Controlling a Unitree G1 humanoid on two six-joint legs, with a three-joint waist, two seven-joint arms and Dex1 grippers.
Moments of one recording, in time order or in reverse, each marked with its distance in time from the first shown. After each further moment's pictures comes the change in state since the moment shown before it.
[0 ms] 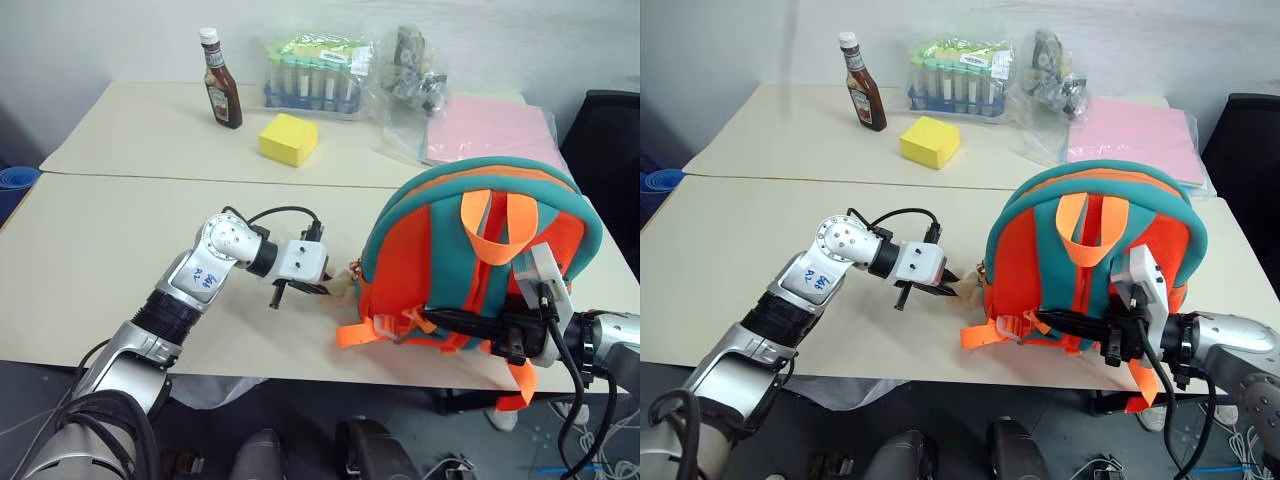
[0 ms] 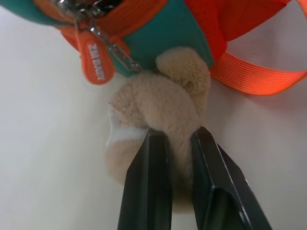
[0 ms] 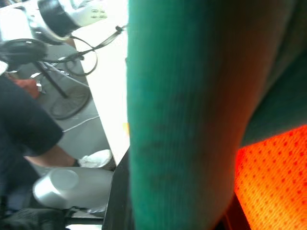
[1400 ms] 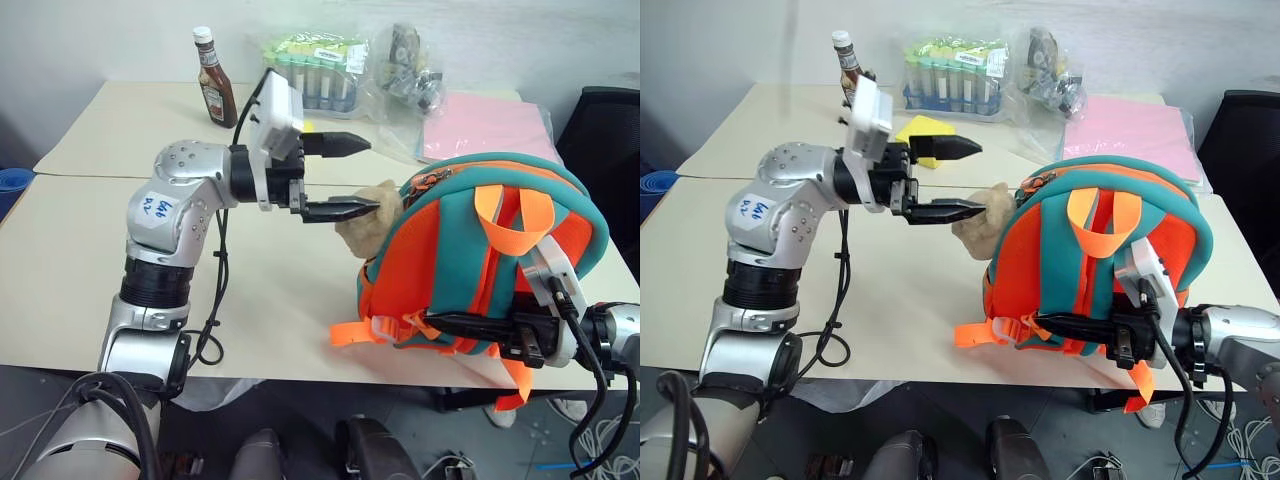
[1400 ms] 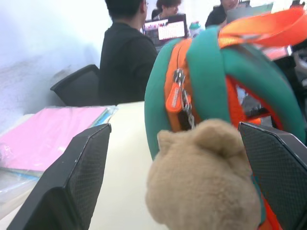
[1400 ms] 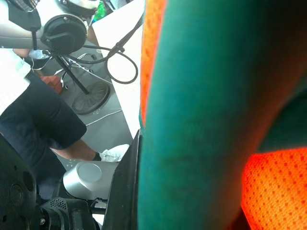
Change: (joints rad) left arm -0.182 -0.106 0.338 -0.134 -0.438 0.498 0.113; right arm -0.044 -0.067 -0.033 -0.007 0.140 0.109 0.046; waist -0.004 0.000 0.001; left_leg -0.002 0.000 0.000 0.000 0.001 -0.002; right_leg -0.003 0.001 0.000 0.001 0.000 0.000
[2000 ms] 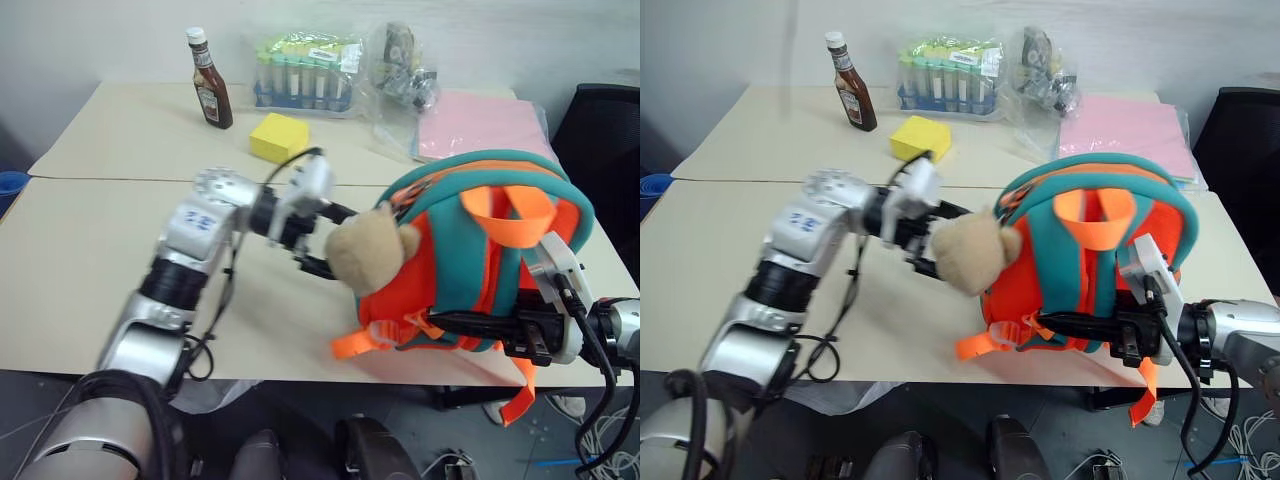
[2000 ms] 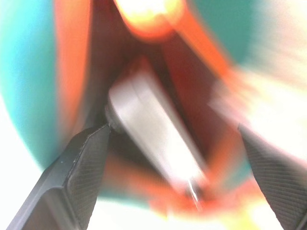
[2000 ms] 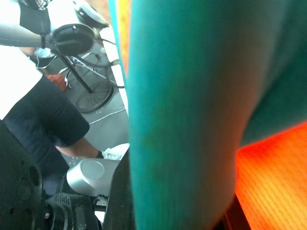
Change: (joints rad) left arm 0.016 0.097 -0.130 0.129 0.079 -0.028 -0.289; right arm -0.022 -0.006 0.000 0.024 -0.016 0.001 0.046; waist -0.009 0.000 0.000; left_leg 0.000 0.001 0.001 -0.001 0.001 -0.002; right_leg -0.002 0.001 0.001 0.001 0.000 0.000
